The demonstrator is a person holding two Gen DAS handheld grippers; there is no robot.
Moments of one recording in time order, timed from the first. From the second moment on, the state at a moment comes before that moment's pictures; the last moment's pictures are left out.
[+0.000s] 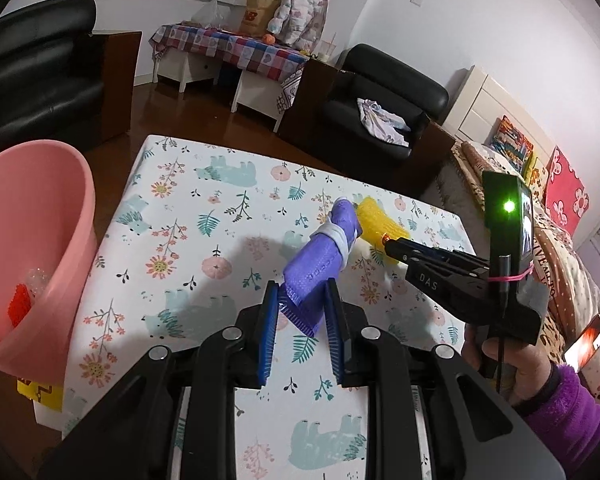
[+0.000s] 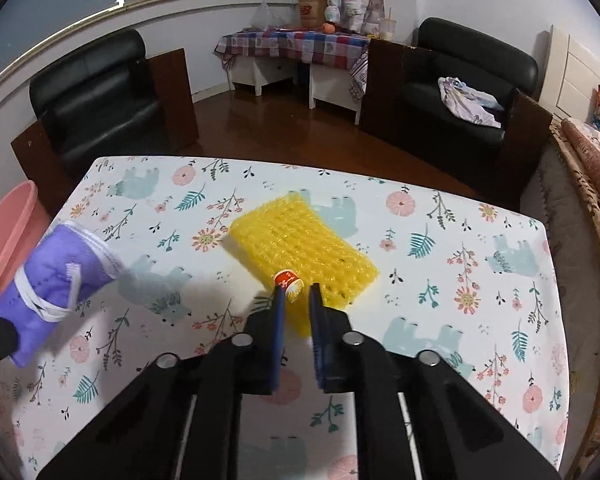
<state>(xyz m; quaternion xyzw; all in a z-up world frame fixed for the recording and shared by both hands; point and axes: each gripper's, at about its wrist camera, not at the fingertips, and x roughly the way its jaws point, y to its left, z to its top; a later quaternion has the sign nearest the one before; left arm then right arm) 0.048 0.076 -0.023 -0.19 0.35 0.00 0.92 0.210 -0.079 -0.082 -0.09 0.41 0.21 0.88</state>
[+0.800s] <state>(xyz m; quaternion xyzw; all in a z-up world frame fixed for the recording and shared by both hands) -0.016 0.078 0.002 -0.16 0.32 0.02 0.93 0.072 -0.109 -0.021 0.08 0.42 0.30 0.85</state>
